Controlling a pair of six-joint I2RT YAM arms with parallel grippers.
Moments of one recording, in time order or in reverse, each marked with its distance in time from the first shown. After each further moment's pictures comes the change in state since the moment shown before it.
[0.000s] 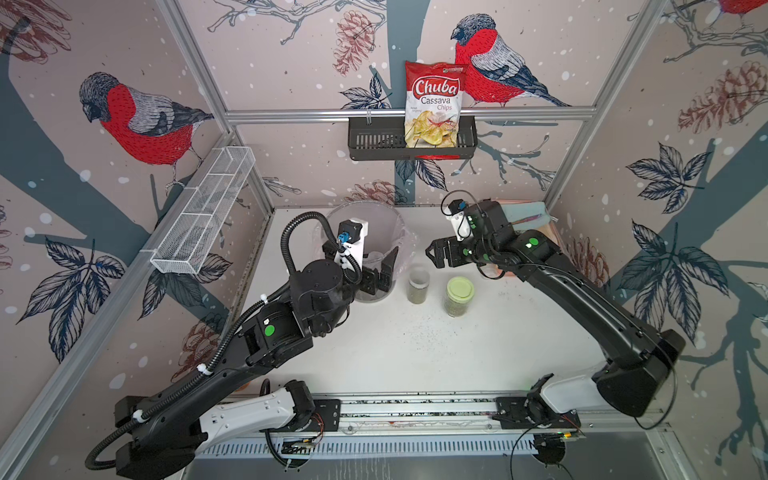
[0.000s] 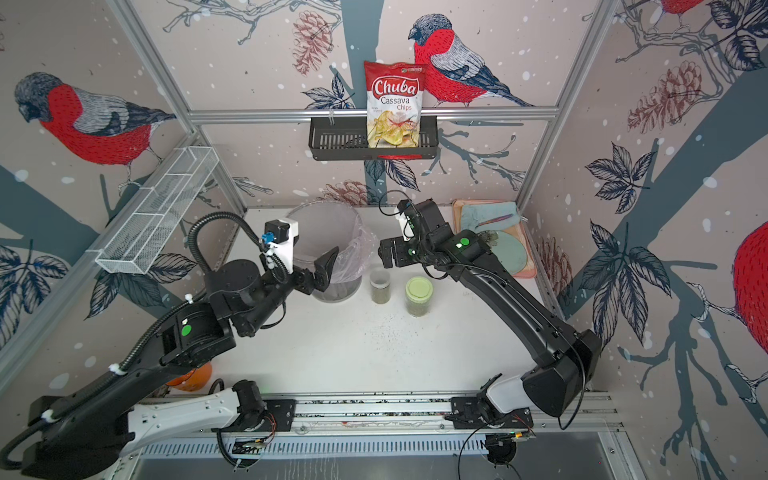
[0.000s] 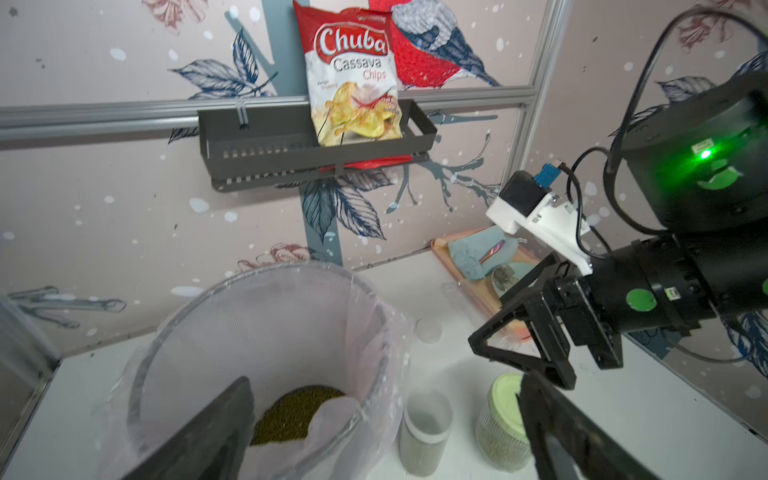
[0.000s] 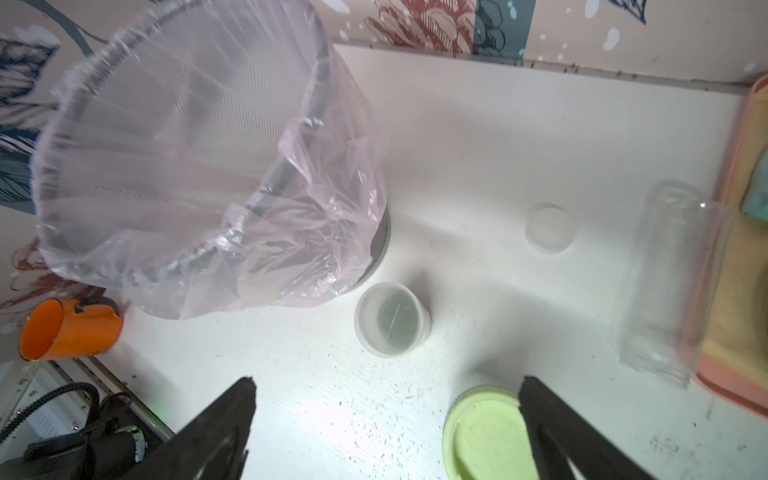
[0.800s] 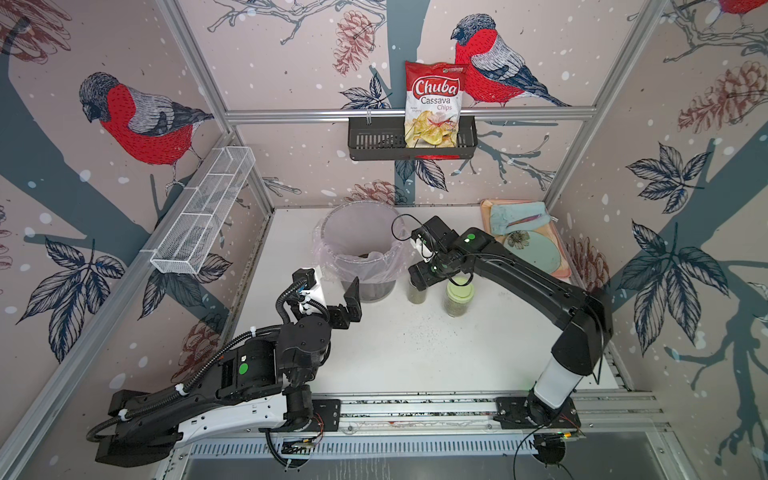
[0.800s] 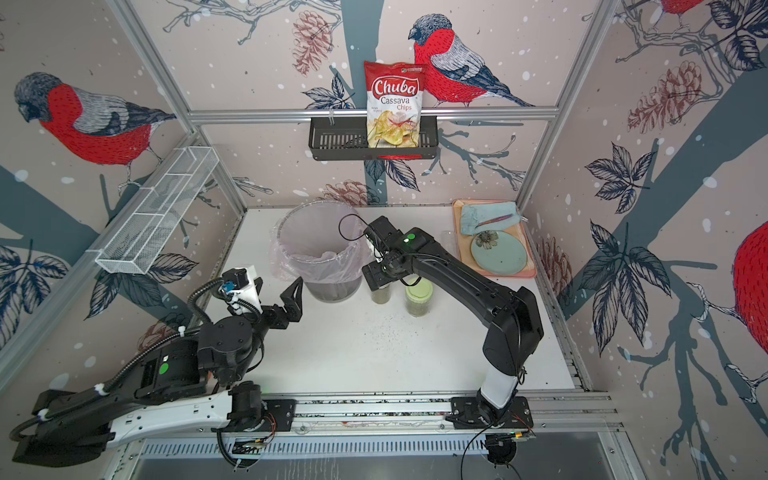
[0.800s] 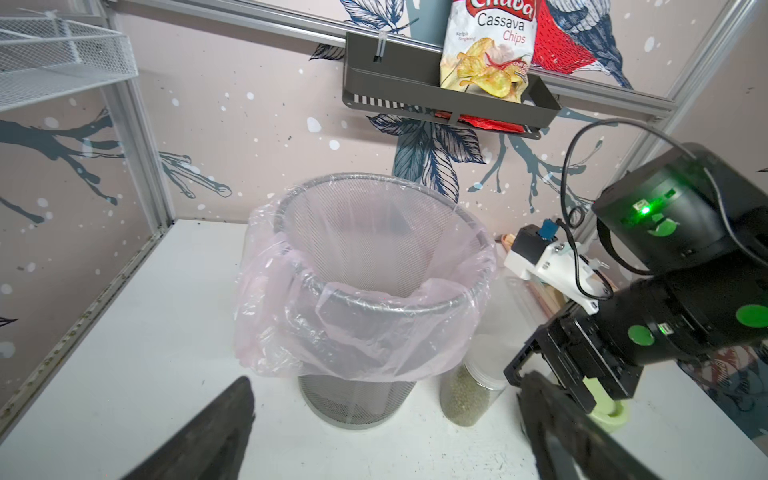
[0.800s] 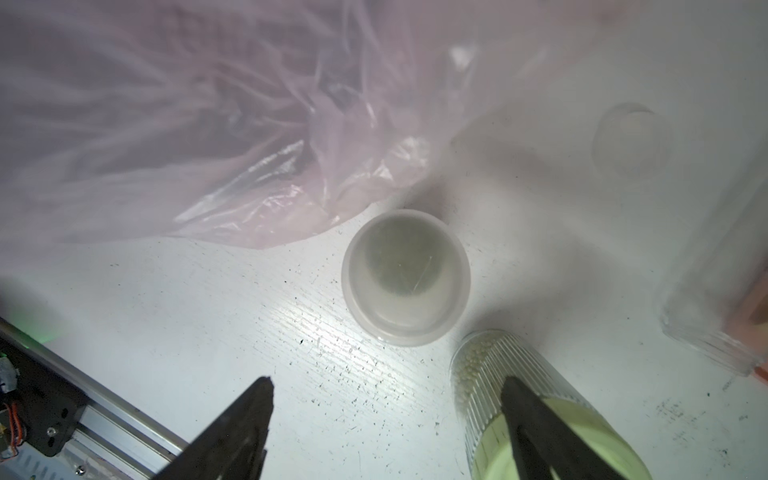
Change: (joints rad) left arm -0.233 -0.258 -0.247 -0.187 -0.484 -0.354; right arm 0.106 0.299 0.081 -0.165 0.045 -0.075
